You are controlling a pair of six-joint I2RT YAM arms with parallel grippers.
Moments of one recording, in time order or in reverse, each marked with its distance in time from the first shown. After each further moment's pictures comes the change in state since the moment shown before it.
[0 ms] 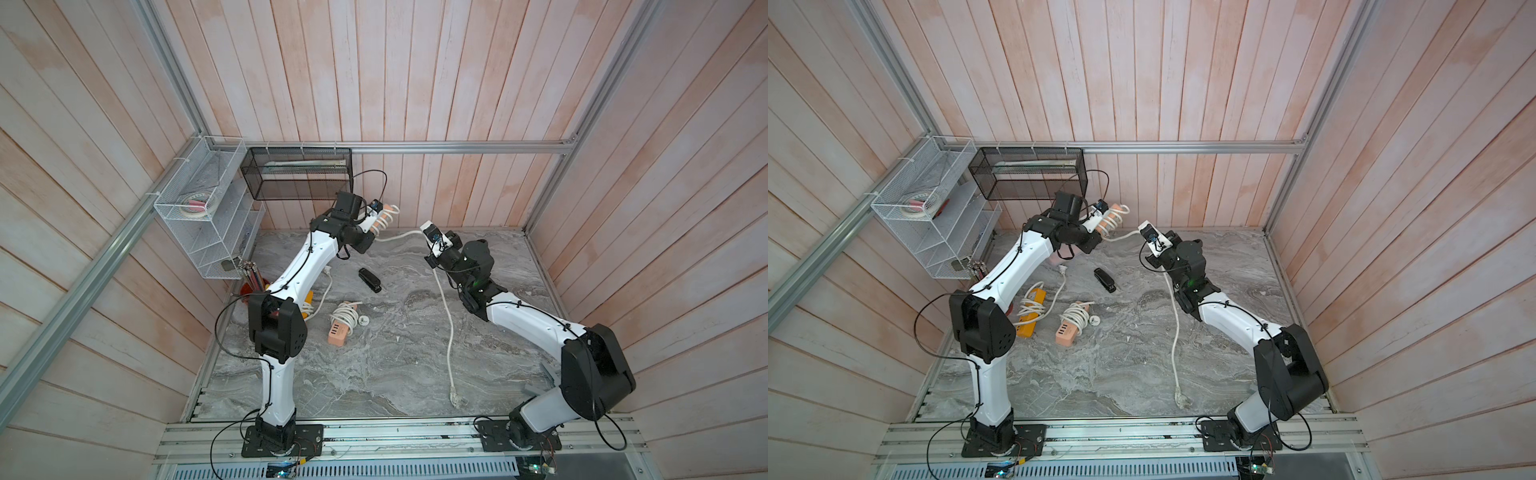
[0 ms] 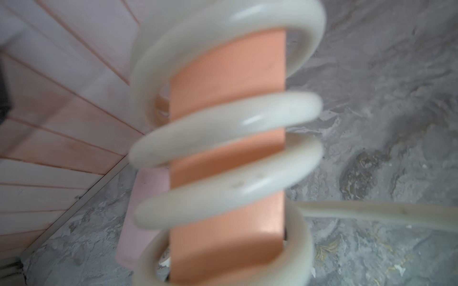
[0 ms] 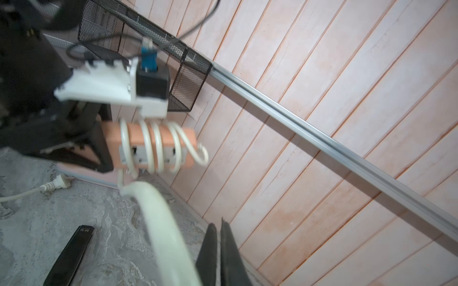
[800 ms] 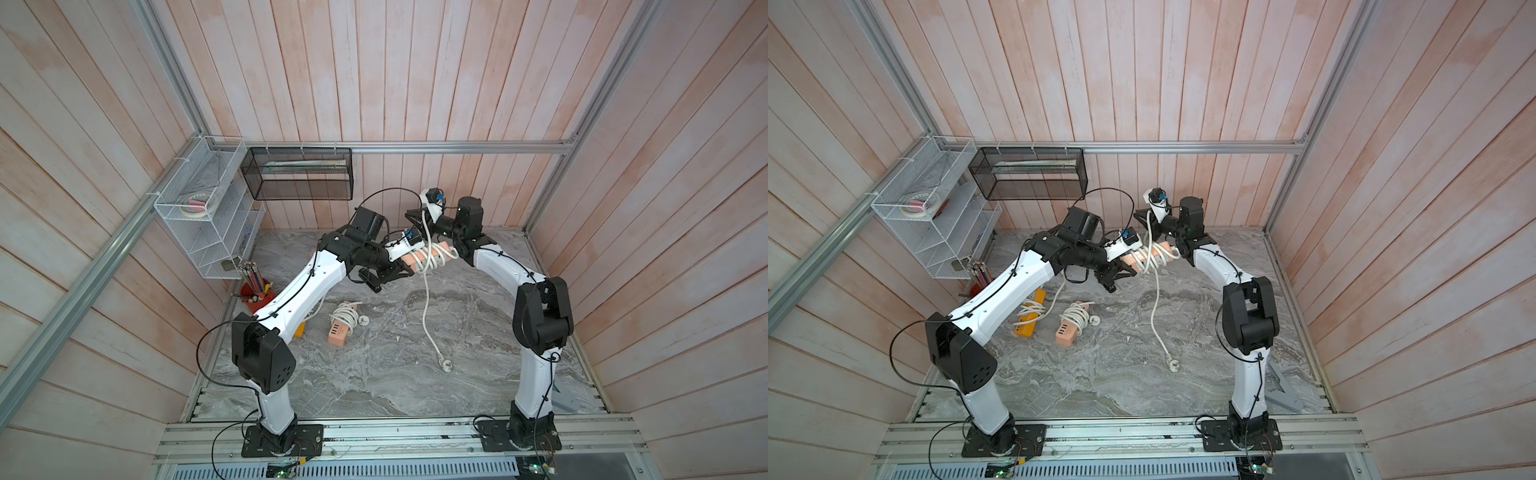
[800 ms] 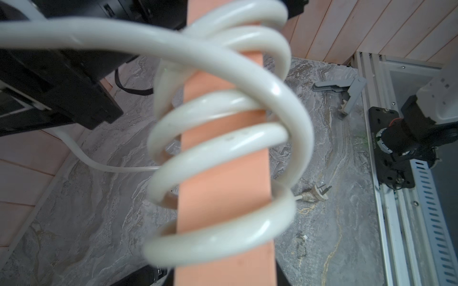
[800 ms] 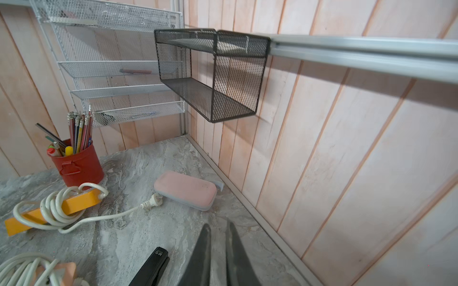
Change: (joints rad) left arm -0.166 -0.265 -0.194 -0.013 0.471 0.102; right arm -0.199 0.504 0.495 -0.172 -0.645 0.452
